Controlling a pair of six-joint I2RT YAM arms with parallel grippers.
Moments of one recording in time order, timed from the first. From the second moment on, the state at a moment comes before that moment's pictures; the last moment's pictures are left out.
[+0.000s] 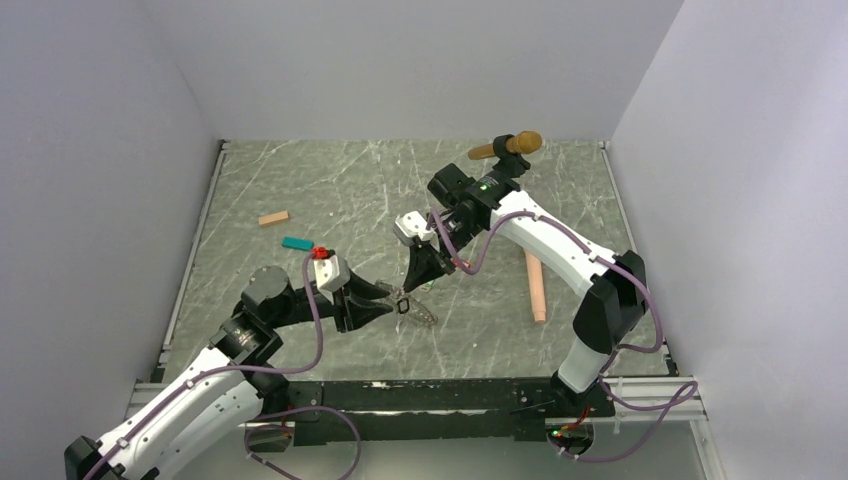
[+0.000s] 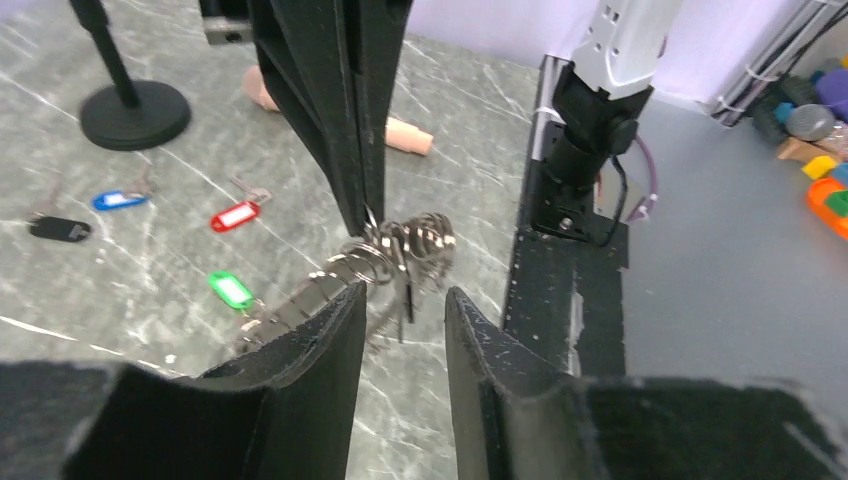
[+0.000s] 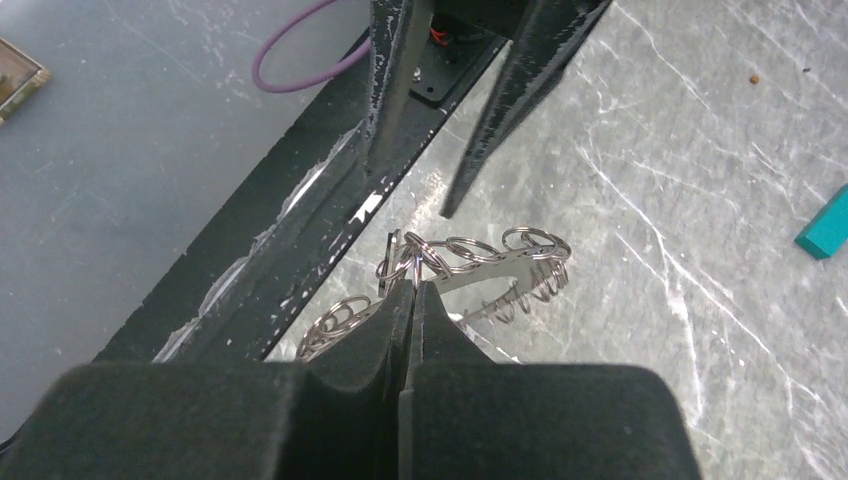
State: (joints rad) left arm -0.65 0.57 0.47 0.05 0.66 -0.09; right arm 0.72 1.70 1.60 -1.22 -1.18 -1.28
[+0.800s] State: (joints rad) left arm -0.65 0.68 0.38 0.22 0.67 -0.40; right arm 0.73 1.70 1.61 -1.23 -1.08 -1.30
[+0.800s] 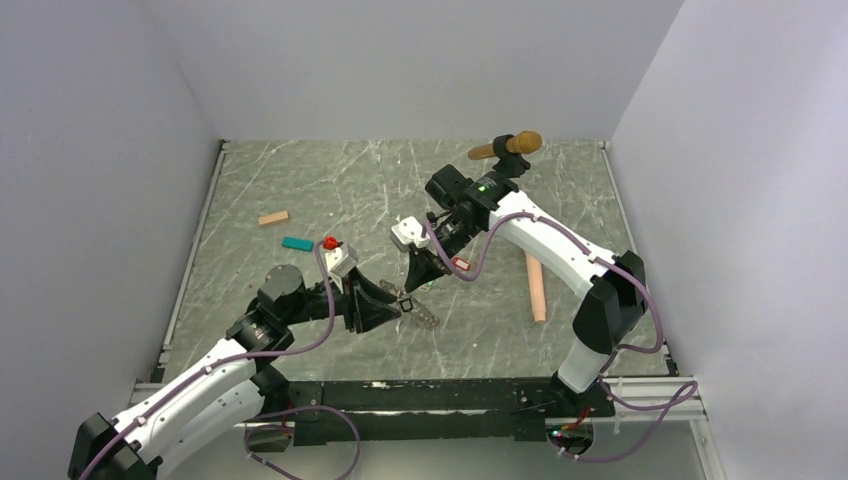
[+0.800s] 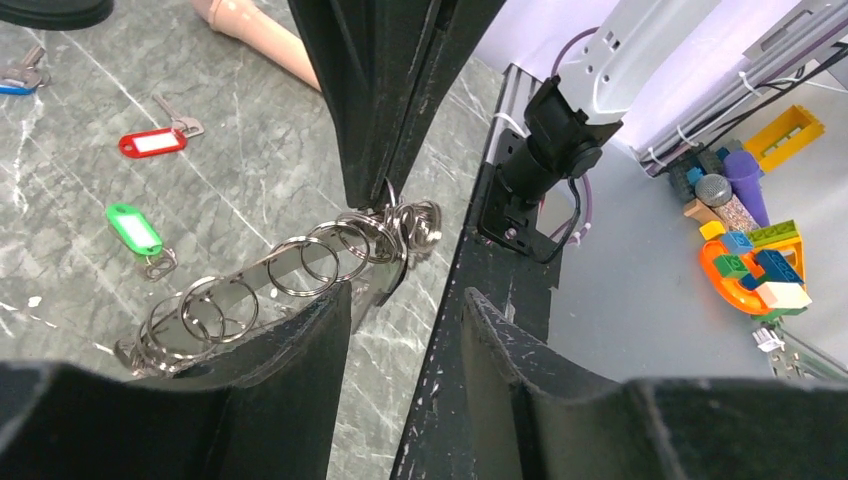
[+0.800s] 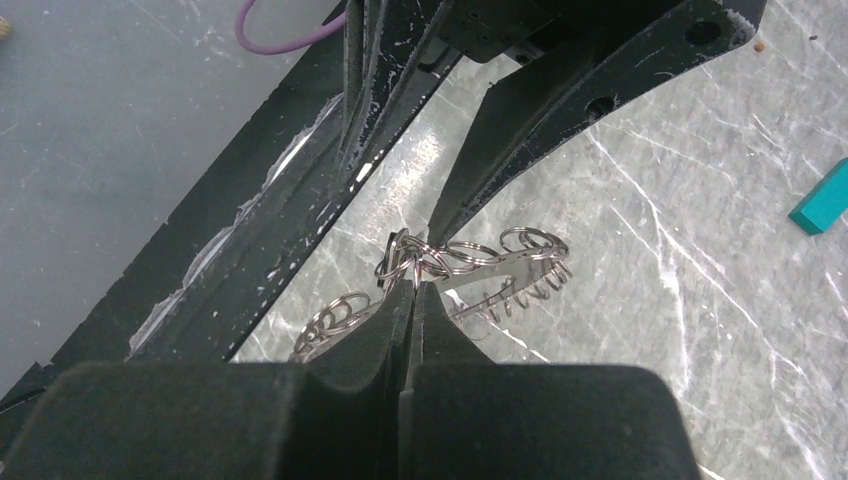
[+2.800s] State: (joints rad) left arm -0.71 0.68 0.46 0.05 0.60 -0.31; right arm 0.76 1.70 1.59 -1.13 -1.04 -1.16
